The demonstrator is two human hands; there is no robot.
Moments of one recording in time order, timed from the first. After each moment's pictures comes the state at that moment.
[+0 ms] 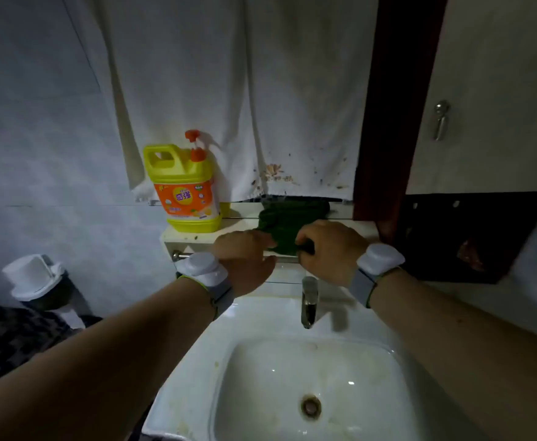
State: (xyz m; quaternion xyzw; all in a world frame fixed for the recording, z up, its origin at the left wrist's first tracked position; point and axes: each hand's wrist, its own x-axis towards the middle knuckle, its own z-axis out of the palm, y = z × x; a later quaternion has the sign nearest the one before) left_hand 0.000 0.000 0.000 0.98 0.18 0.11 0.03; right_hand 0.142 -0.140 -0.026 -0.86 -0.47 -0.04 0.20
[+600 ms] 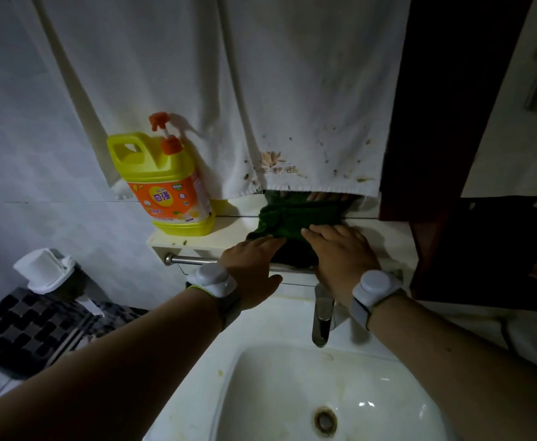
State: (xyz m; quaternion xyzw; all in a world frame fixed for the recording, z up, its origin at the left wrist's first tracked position) left_hand 0.089 0.045 -0.058 0.98 0.20 0.00 0.02; right_hand 0.236 -0.091 -0.119 -0.86 -0.48 -0.10 0.15
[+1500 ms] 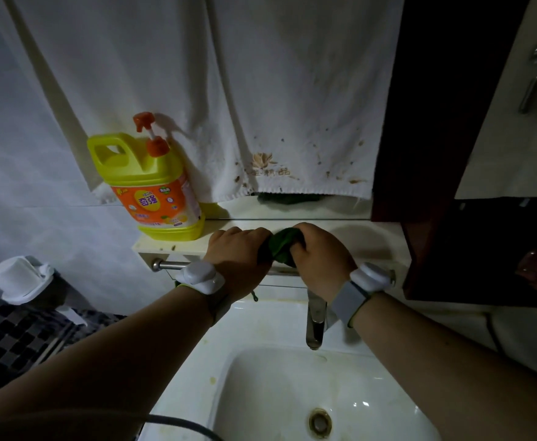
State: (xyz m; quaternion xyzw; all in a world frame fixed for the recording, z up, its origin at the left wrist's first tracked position) left_hand 0.102 0.068 -0.058 0.98 0.16 0.13 0.02; right_hand 0.206 -0.069 -0.088 -0.82 -0.38 0.02 0.43
